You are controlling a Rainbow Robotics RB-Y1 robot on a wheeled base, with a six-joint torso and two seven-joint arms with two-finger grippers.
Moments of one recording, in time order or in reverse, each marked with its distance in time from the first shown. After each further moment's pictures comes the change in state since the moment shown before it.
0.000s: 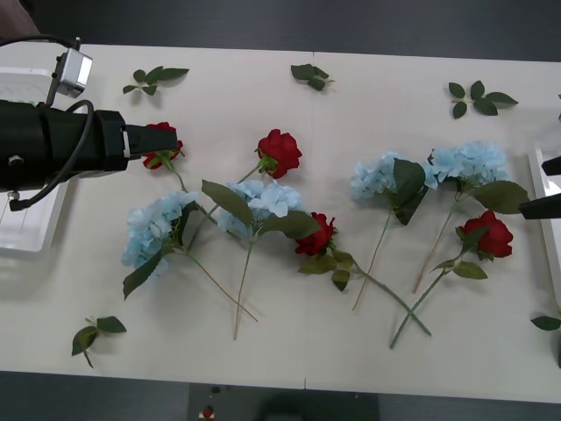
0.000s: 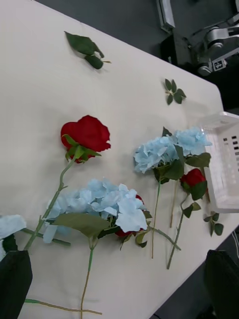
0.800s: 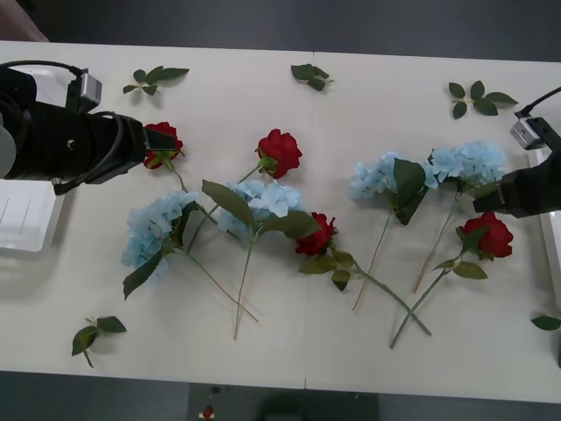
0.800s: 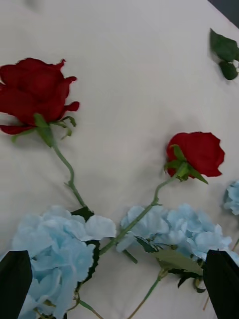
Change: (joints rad) right arm 0.000 0.000 0.308 0.000 0.322 -0.225 -0.662; left arm -0.209 0.000 -0.246 0.151 -0.409 0.101 0.518
